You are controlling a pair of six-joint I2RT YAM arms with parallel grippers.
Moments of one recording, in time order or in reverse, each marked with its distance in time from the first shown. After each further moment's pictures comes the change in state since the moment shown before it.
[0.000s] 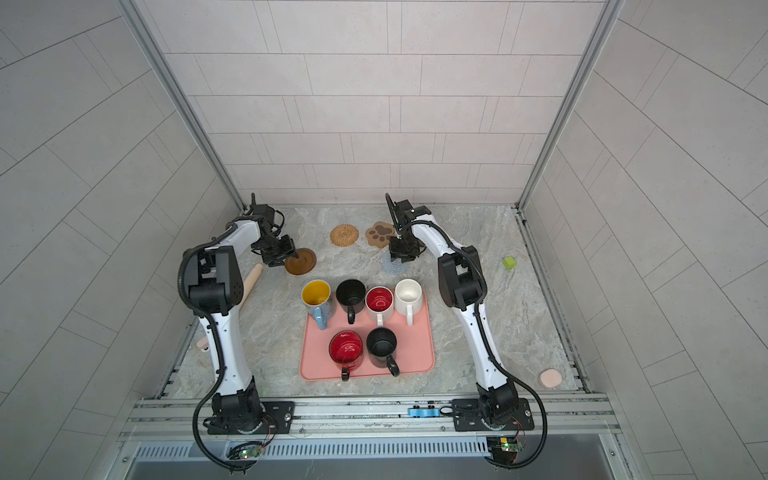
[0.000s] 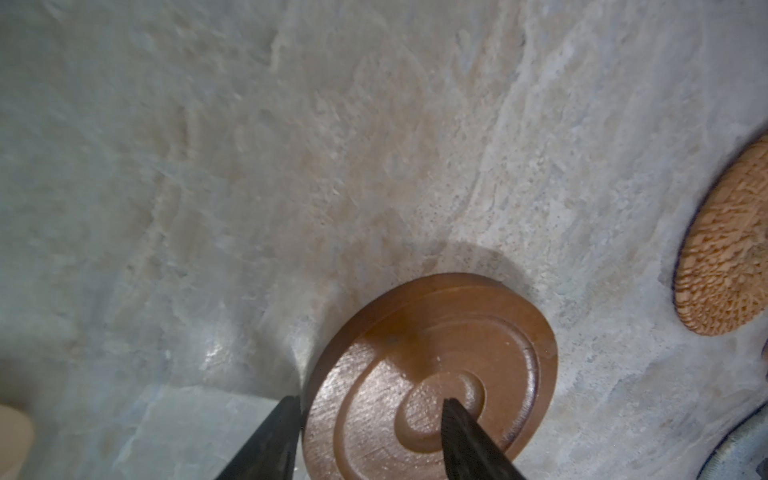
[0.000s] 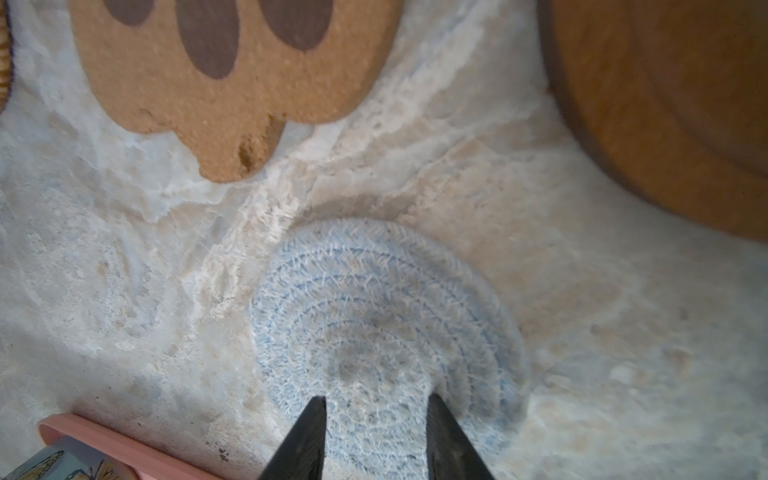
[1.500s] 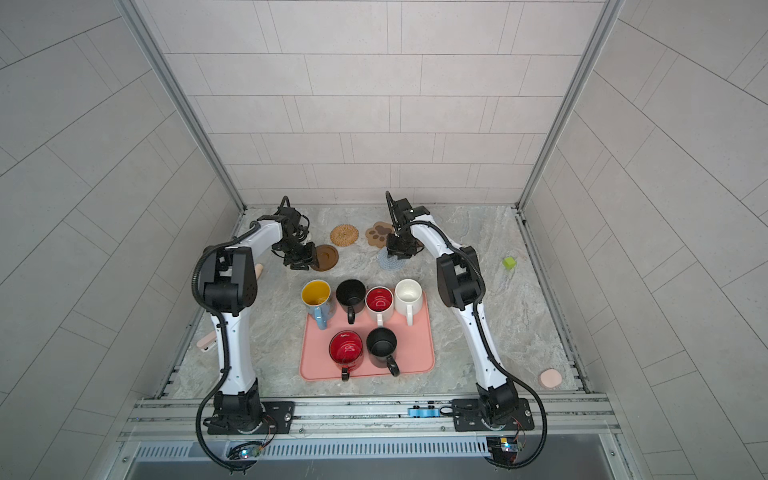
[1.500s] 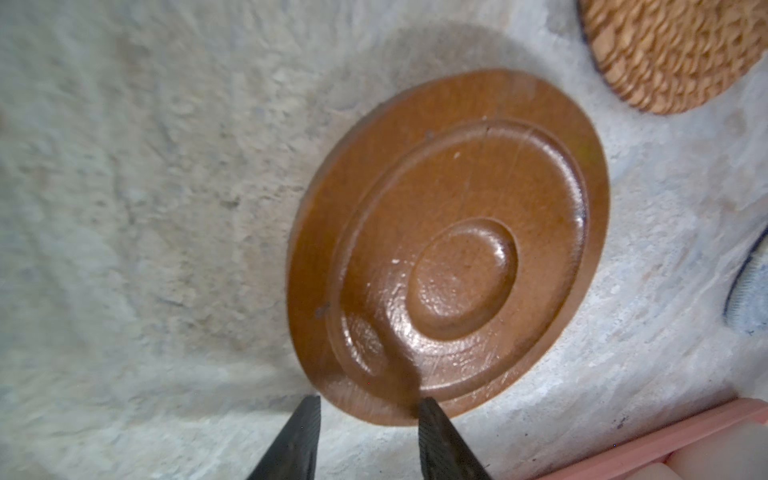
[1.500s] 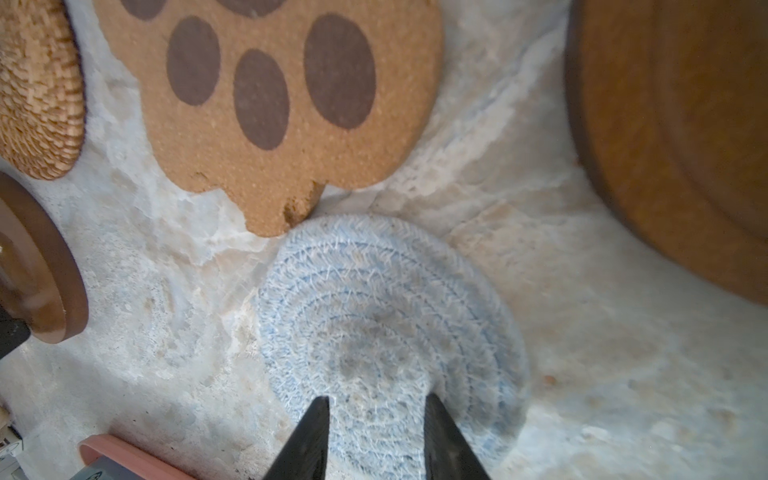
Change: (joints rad) left arm -0.146 0.009 0.011 -0.101 0.071 0.172; right arm 0.011 0.021 0.025 0.056 -0.027 0.041
